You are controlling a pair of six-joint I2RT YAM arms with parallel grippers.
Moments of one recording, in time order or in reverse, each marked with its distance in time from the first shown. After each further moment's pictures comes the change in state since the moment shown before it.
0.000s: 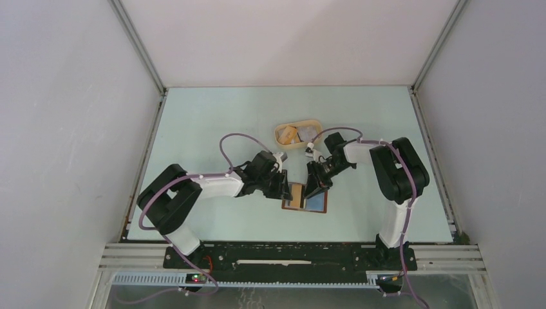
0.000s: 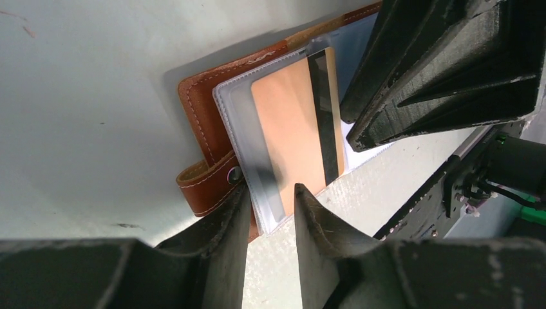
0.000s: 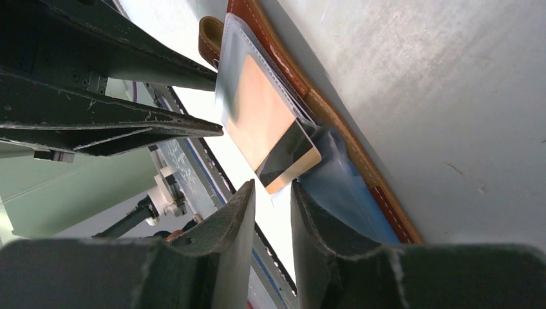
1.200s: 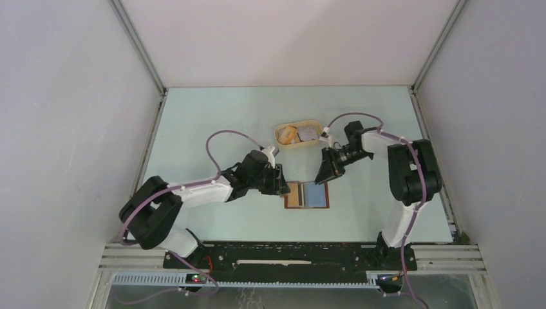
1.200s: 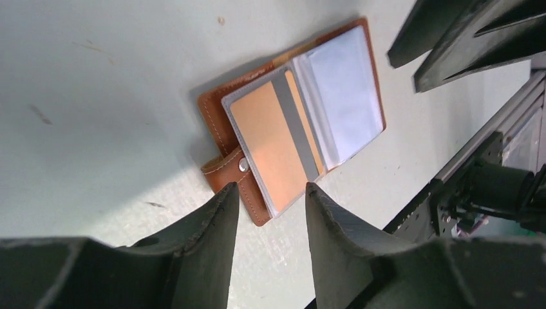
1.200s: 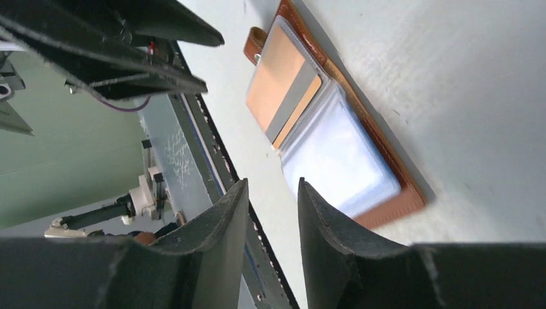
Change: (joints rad) left arm 0.012 -0.128 -0.062 0.043 -0.078 -0.011; right arm -0.142 -0.032 0.096 -0.188 -0.076 -0.261
